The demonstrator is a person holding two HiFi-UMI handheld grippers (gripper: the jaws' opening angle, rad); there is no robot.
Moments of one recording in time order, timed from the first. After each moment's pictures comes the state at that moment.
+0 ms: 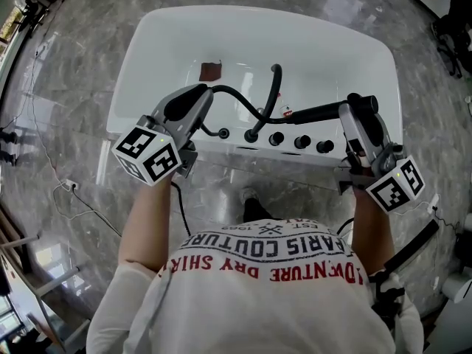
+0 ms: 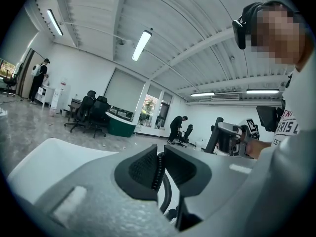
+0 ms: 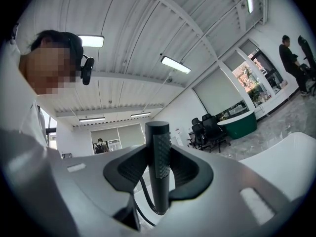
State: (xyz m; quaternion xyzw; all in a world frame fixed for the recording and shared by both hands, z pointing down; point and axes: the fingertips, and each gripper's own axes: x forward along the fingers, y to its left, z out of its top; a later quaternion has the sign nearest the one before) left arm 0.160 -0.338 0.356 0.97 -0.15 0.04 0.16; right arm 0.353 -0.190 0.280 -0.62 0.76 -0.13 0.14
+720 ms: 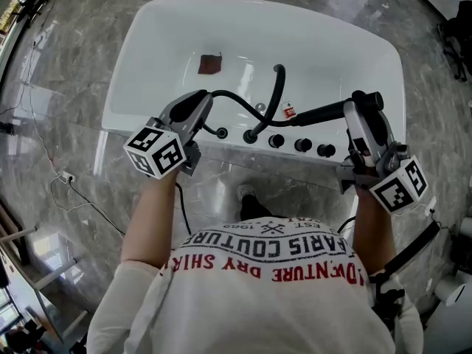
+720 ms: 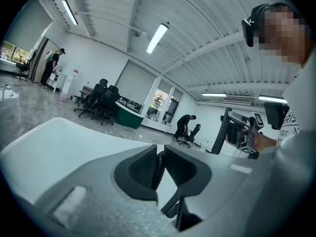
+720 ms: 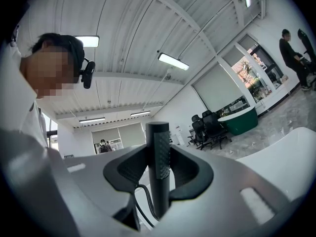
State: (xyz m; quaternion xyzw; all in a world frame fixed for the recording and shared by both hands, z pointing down) left arm 0.161 -0.364 0.436 0.95 -0.18 0.06 0.23; right arm 0.369 -0.218 0.294 -0.61 0.76 -0.15 0.14
